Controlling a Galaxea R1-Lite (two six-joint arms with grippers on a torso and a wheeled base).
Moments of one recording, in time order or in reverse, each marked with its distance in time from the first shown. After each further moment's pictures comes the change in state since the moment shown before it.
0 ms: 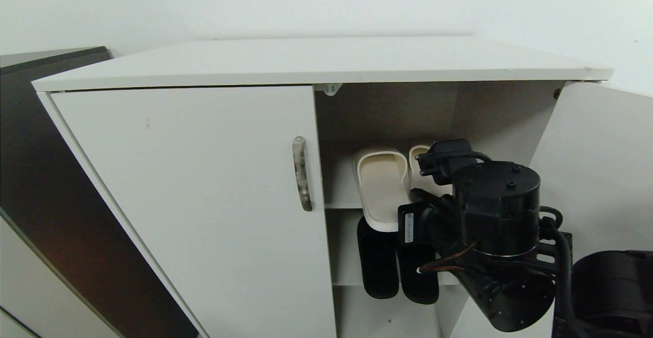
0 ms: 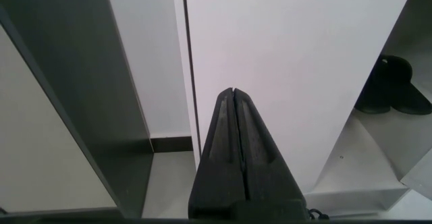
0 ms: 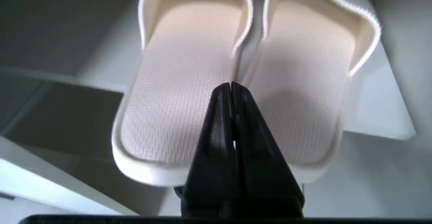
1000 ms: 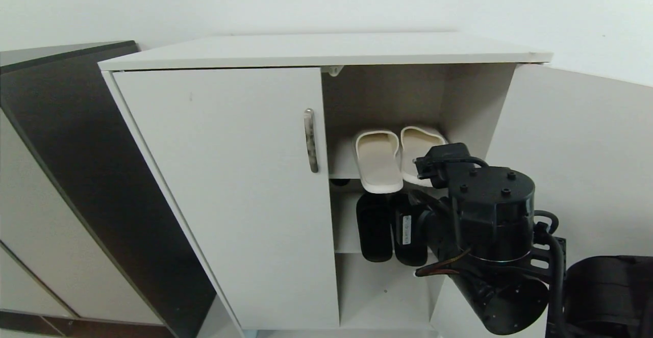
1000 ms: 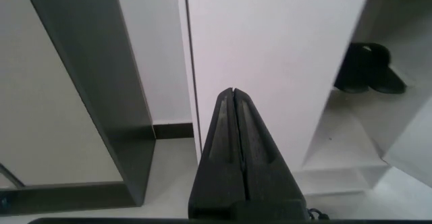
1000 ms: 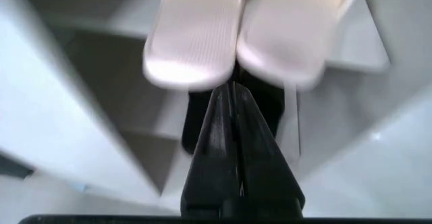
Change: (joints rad) left arm 0.000 0.000 0.000 0.000 0.000 0.000; right arm 0.002 0.016 0.012 -0.039 -0.011 -0.001
